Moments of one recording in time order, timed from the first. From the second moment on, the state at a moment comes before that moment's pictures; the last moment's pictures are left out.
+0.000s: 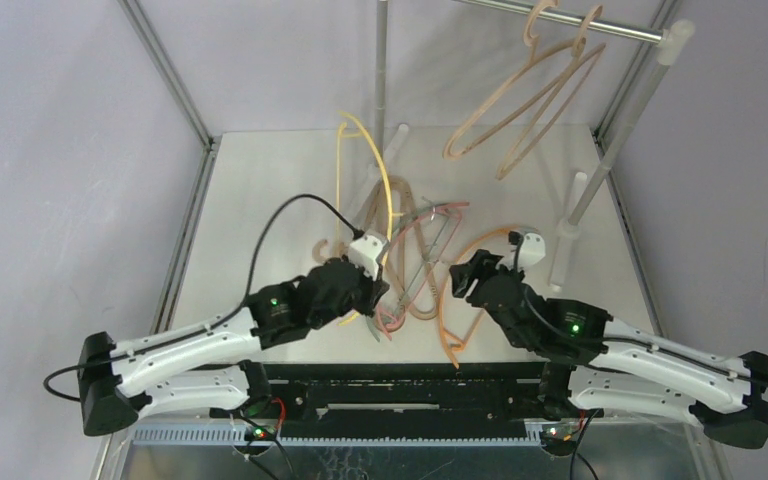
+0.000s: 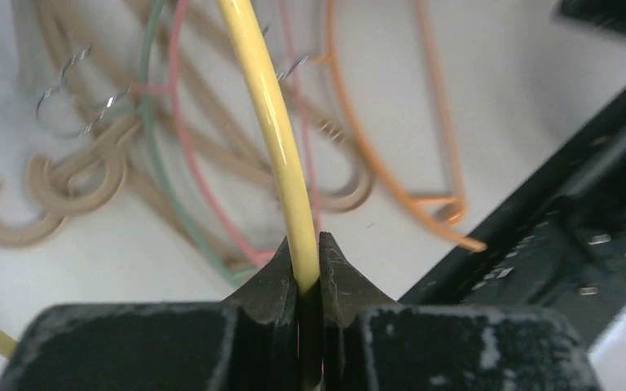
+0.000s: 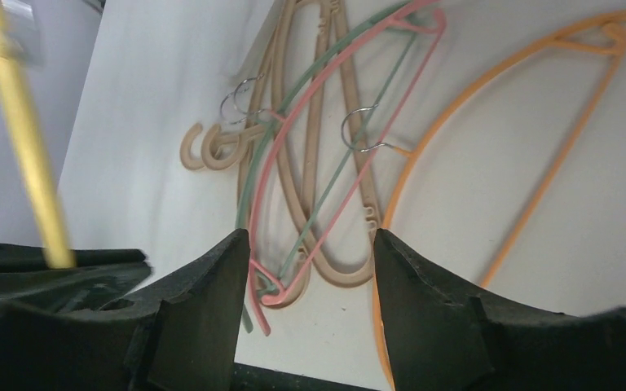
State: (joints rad) left arm -1.13 1.02 0.77 -0.31 -0.36 -0.33; right arm 1.17 0.79 0.78 -0.58 0.82 0.92
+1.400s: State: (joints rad) left arm -0.59 1.59 1.62 -0.10 0.73 -0.59; right arm 1.17 0.61 0.83 -0.84 1.02 0.98
